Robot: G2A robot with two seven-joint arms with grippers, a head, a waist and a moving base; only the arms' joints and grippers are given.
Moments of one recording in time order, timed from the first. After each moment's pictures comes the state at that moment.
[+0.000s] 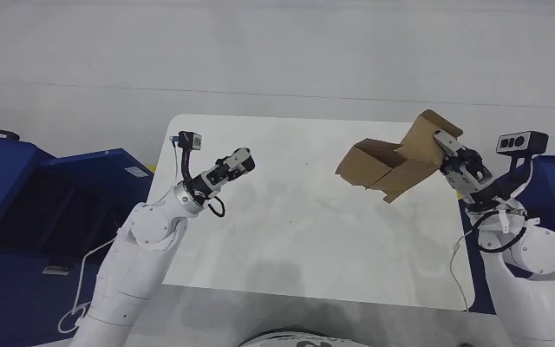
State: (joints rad) left arm 1.46 -1.11 -1.36 -1.73 -0.21 -0.51 -0.56; right arm -1.64 -1.00 1.66 -1.88 0.56 -0.36 0.58
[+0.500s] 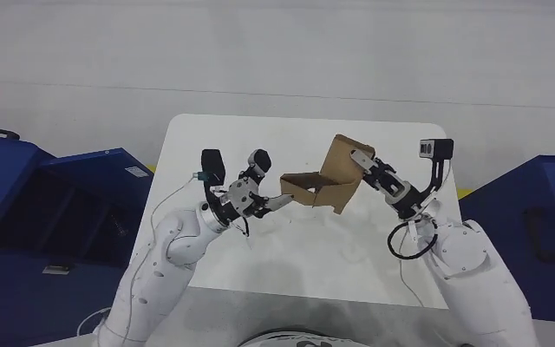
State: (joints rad) left arm 1.51 -1.16 -1.24 -1.78 0.88 -0.75 0.12; right arm -1.53 -1.04 1.31 -1.91 0.15 -0.41 0.40
